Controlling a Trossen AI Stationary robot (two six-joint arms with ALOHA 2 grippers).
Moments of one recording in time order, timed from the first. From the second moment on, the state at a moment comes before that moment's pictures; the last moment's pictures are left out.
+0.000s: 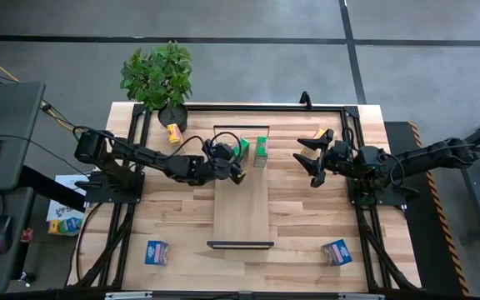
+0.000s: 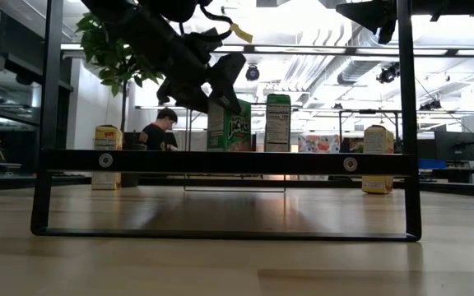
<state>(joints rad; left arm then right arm) -0.07 1.64 0.93 0.07 -0.76 -0.43 0.15 0.74 0.38 0.60 0.44 0.00</state>
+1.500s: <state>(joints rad) 0.08 1.45 0.69 0.18 -0.44 -0.24 0.15 0.74 0.38 0.59 0.44 0.00</state>
